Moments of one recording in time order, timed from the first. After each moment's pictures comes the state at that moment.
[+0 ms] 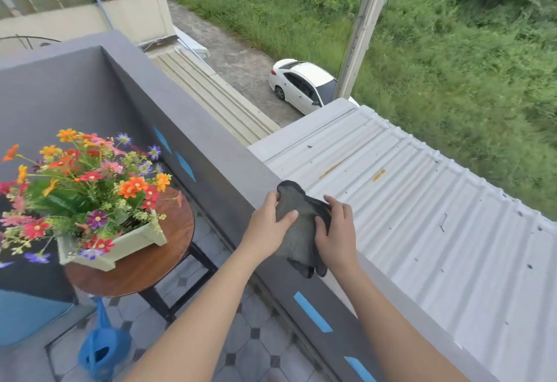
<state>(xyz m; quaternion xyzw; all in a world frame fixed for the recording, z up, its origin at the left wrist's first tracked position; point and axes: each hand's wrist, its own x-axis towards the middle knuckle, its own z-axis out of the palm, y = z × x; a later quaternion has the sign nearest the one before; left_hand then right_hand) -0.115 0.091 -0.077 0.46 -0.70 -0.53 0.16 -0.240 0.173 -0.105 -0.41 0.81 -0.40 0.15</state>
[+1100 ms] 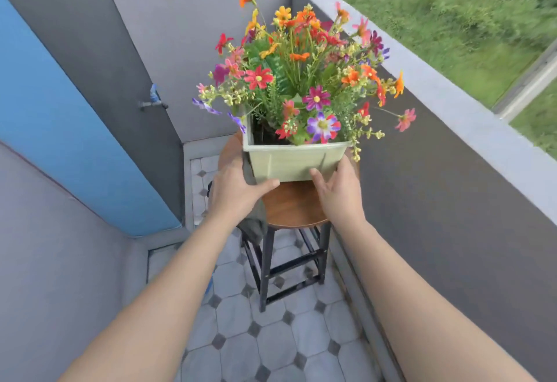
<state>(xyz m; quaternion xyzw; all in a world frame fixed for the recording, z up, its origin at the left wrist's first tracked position) 0.216 0.007 -0.235 0.67 -0.62 -0.23 0.34 0.029 0.004 -0.260 -0.57 0.66 -0.41 0.25</state>
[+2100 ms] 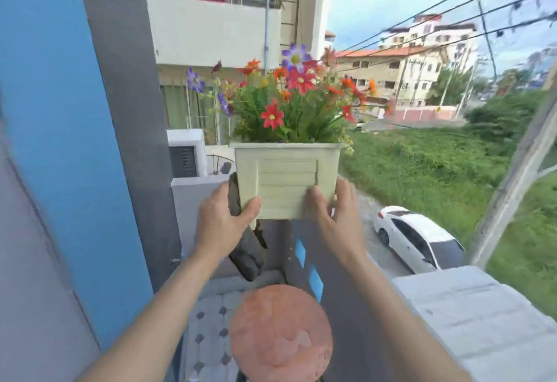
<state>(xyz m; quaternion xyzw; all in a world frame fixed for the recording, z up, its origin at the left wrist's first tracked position) 0.240 0.028 0.134 0.51 -0.64 -0.07 0.57 0.052 0.028 0.134 -0.61 0.50 -0.59 0.15</state>
